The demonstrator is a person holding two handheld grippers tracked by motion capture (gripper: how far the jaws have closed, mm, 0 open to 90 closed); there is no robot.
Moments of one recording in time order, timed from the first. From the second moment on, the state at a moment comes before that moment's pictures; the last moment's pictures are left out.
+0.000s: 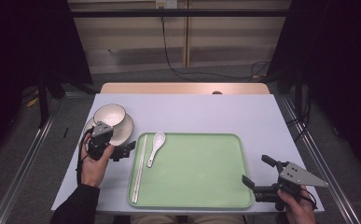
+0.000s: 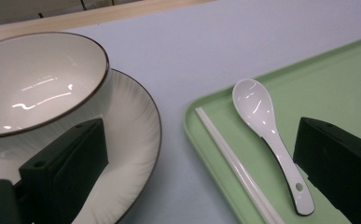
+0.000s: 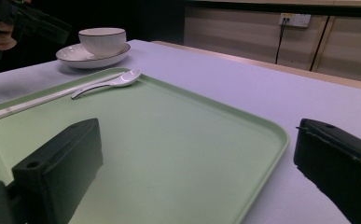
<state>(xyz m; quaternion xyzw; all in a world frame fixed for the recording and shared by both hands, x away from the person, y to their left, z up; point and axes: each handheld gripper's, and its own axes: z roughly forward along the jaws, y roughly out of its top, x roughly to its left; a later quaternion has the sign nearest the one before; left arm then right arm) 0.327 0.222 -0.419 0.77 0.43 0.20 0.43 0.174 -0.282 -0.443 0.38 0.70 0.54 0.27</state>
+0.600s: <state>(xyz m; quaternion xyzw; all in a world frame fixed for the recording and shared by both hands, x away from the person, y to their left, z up) 0.340 0.256 -0.405 0.76 0.45 0.22 0.42 0.174 -0.282 -0.443 0.38 0.70 0.54 0.27</state>
